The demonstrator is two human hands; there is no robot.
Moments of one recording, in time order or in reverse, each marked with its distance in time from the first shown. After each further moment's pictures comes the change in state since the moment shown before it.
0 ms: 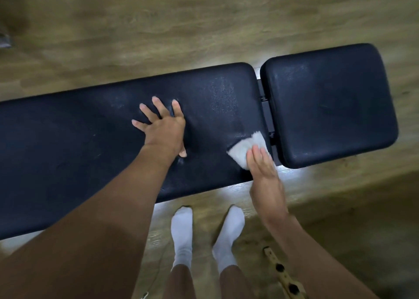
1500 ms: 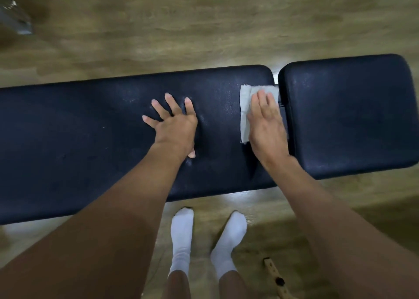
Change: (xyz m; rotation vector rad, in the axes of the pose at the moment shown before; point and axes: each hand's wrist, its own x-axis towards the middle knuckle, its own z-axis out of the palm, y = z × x) left_hand 0.005 0.000 0.001 -0.013 0.011 -0.027; right_hand 0.129 -0.024 -0.021 -0.152 0.003 -0.156
